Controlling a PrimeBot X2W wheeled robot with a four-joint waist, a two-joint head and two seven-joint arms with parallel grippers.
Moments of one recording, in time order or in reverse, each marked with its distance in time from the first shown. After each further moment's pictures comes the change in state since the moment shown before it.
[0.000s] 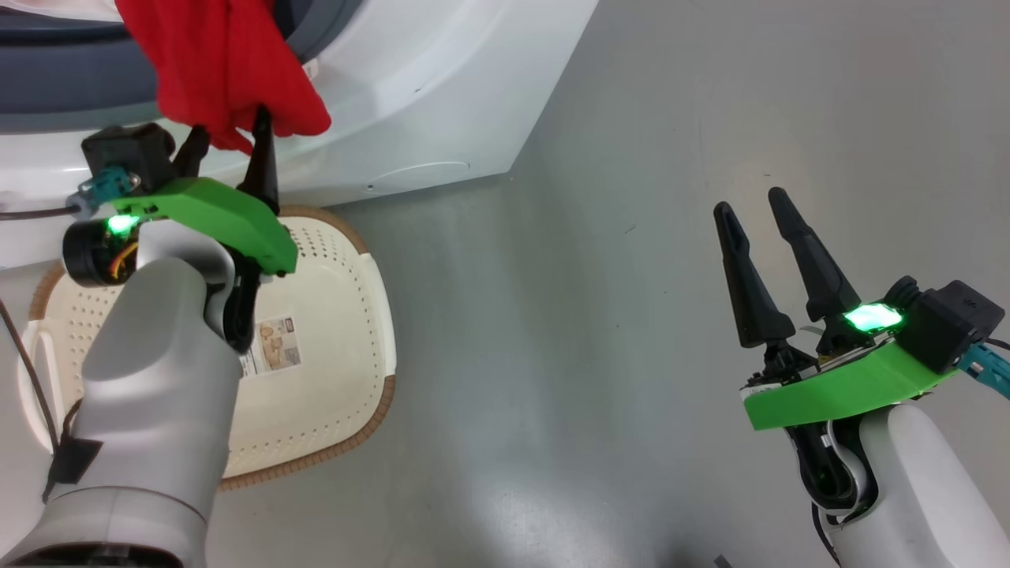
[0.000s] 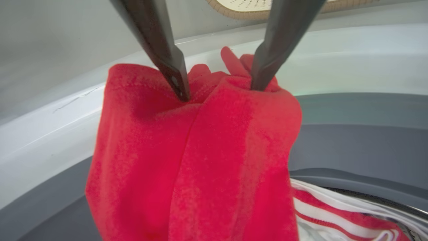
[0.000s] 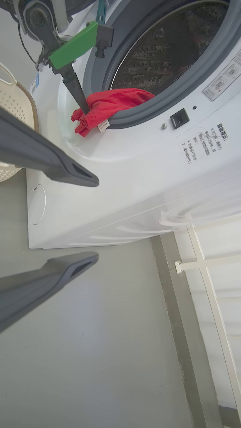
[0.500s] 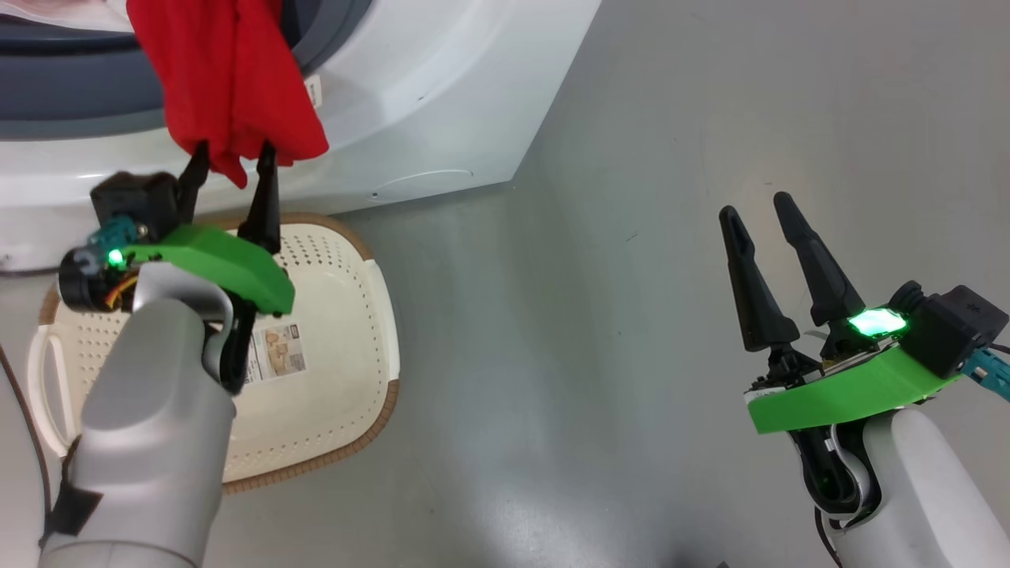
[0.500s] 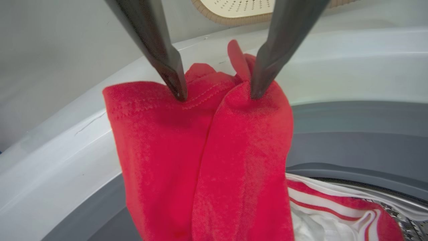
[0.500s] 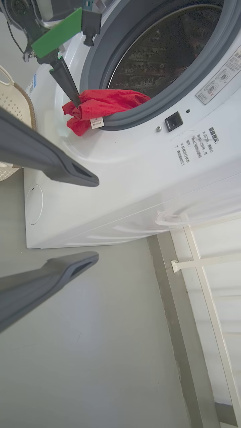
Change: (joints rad) left arm 0.165 0.039 -0.012 -0.206 0.055 -0.002 -0.006; right arm 0.012 -0.001 -0.010 -0.004 0.000 0.000 0.000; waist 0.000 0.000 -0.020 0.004
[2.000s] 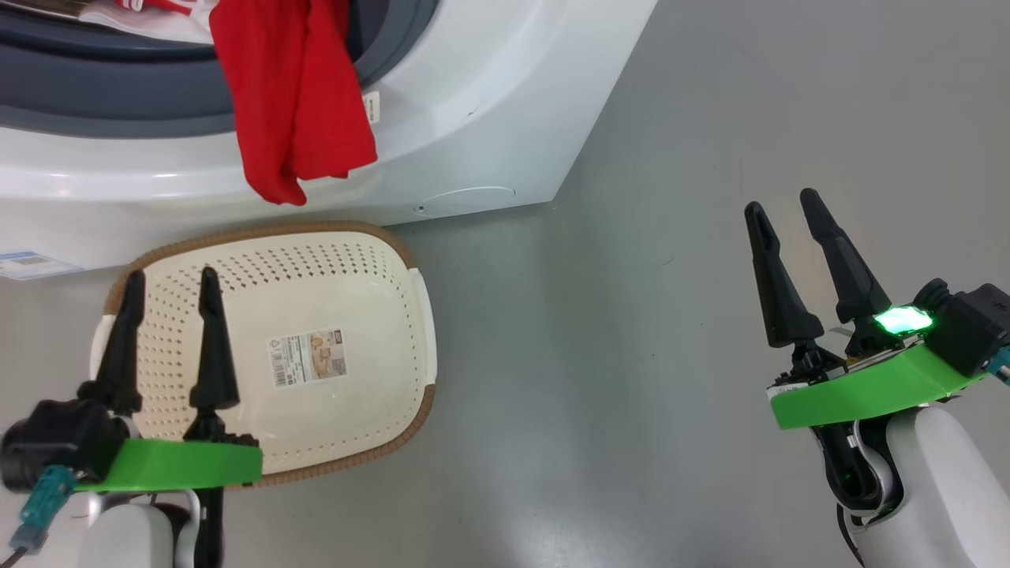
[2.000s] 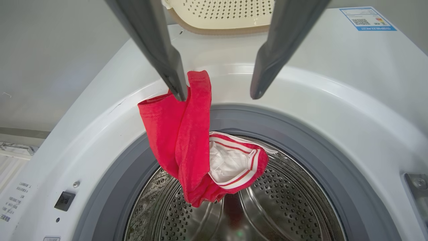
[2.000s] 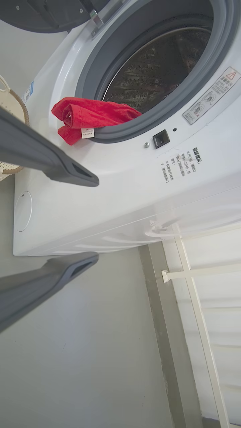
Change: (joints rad) left arm 0.623 -0.033 0.231 -0.815 0.100 0.025 -0.006; right arm 0.005 -0.031 -0.024 -0.002 -0.002 0.000 0.000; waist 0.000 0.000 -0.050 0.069
